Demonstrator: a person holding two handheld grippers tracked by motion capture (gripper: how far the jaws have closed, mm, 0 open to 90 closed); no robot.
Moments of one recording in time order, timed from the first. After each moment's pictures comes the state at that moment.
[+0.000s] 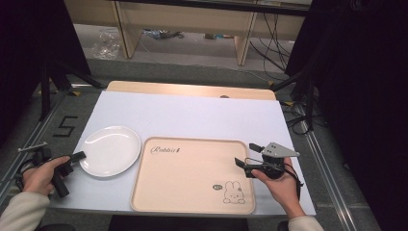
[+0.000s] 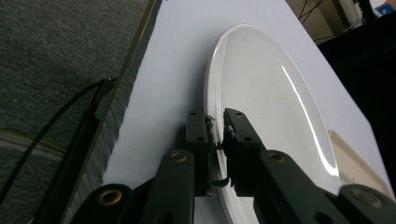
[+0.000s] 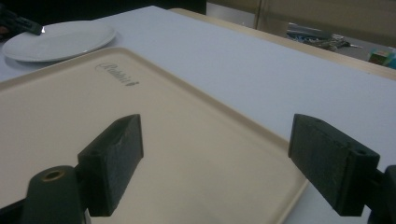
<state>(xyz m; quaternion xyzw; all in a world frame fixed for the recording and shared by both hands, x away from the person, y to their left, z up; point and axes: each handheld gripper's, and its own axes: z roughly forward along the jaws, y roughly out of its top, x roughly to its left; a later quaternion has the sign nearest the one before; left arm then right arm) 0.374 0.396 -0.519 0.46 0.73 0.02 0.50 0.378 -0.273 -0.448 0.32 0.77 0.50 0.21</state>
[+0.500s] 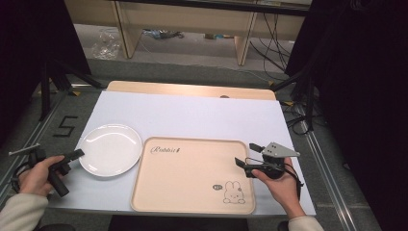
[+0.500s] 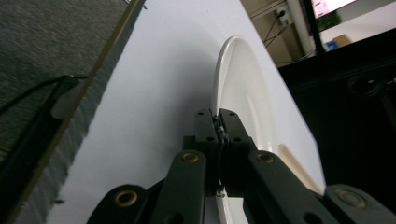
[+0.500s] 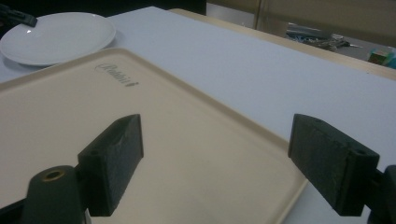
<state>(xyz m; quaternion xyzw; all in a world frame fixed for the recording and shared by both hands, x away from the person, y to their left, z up) 0.367 0.399 -0.512 0.39 0.73 -0.04 0.56 0.377 -0.273 -0.448 0.33 0.77 0.50 0.20</state>
